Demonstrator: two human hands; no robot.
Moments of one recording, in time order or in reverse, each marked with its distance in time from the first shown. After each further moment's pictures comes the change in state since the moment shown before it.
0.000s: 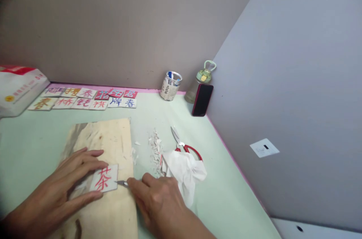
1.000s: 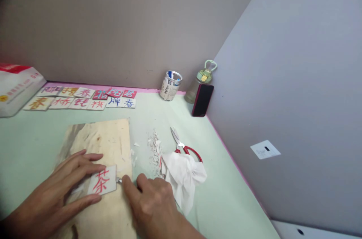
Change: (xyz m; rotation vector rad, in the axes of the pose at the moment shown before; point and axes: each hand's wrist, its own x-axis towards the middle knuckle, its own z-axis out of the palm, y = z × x) left_hand -0.006 -0.005 0.006 0.001 -0.029 -0.032; right_hand 0.006 -0.002 0.022 -0.208 0.219 -0.088
